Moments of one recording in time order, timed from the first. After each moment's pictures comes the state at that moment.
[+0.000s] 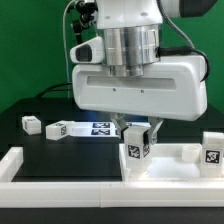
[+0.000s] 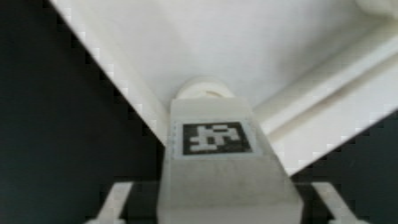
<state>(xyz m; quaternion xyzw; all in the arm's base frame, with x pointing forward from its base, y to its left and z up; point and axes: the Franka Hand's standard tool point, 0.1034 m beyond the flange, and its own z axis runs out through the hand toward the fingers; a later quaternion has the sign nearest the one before) 0.629 -0.002 0.084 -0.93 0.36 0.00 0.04</state>
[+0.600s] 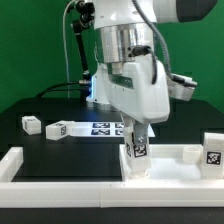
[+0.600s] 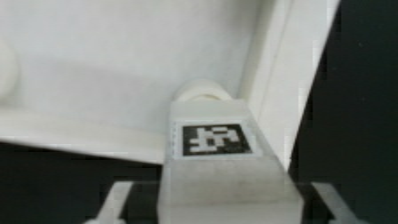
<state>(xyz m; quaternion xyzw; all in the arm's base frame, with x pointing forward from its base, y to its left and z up) 0.625 0.000 0.085 -0.74 0.67 0.01 0.07</state>
